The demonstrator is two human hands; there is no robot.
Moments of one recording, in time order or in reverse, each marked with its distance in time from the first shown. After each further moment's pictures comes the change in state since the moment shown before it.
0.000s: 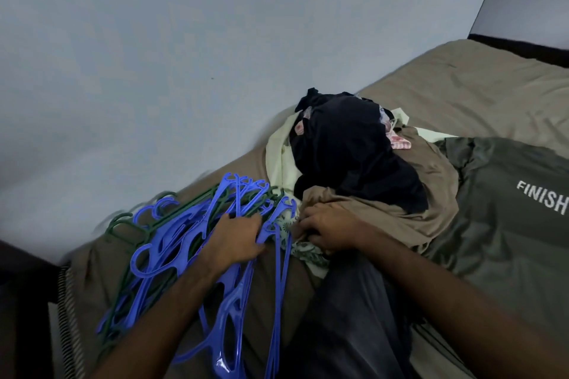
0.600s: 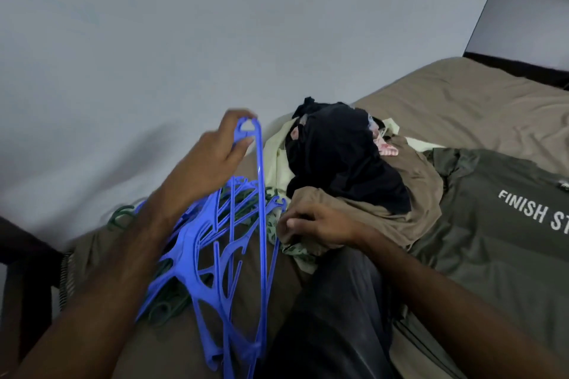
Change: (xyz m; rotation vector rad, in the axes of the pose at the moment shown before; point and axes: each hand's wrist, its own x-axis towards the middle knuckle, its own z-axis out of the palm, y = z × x) left_hand -0.053 0.012 -0.151 -0.568 0.673 0.193; right_hand -0.039 -0.017 -0.013 0.921 0.107 -0.070
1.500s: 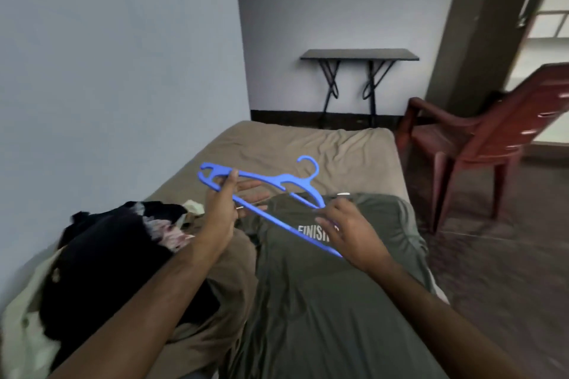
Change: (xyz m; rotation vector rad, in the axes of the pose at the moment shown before) left_hand 0.192 0.257 0.296 -1.406 -0.335 -0.337; right_hand -0.310 0.083 -0.228 -0.880 1.212 0.174
